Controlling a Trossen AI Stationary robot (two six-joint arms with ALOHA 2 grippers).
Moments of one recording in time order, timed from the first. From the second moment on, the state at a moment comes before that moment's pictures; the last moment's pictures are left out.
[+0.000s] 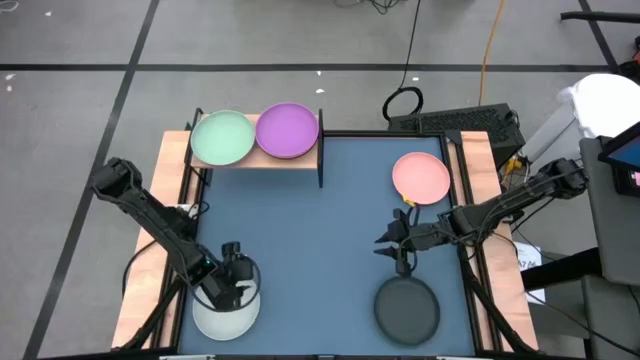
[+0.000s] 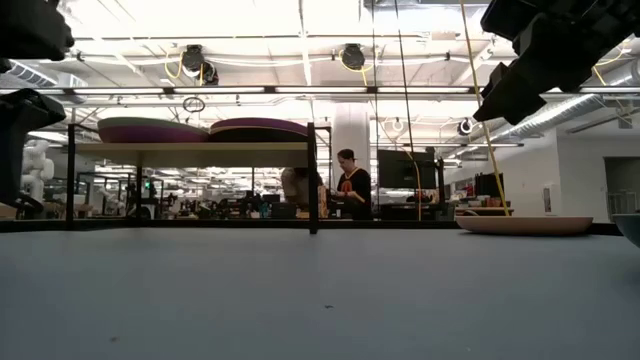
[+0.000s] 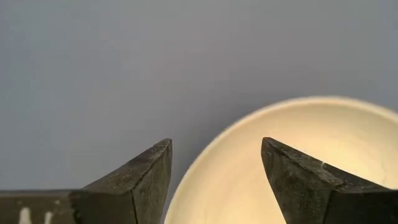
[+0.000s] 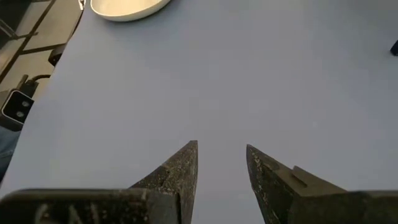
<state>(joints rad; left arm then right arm) -0.79 1.40 0.72 -0.56 -0.30 -0.84 0.37 1.06 0.51 -0.10 0.21 0.43</state>
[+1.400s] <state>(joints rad) -0.68 1.40 0.72 -0.71 -0.13 -0.53 0.37 1.06 0.51 -0.10 0.21 0.40</state>
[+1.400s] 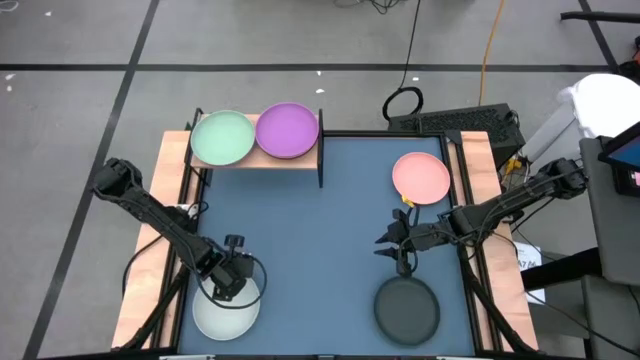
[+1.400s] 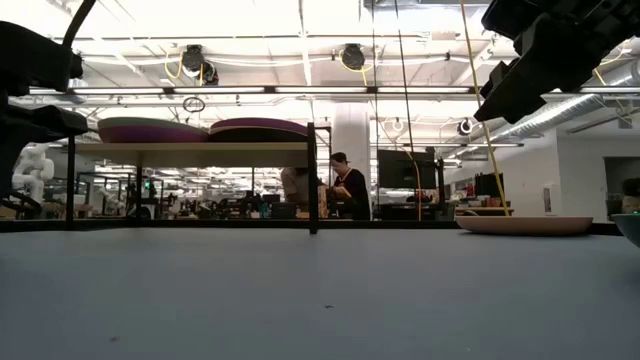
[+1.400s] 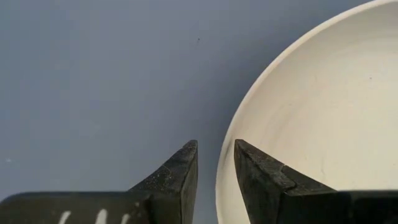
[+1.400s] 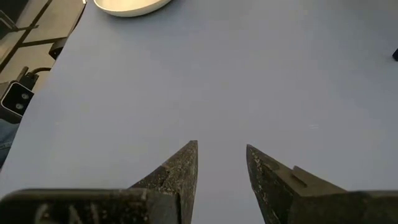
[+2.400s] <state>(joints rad) -0.68 1.37 0.69 -0.66 -0.13 -0.64 0.38 1.06 0.52 -0.10 0.21 0.40</state>
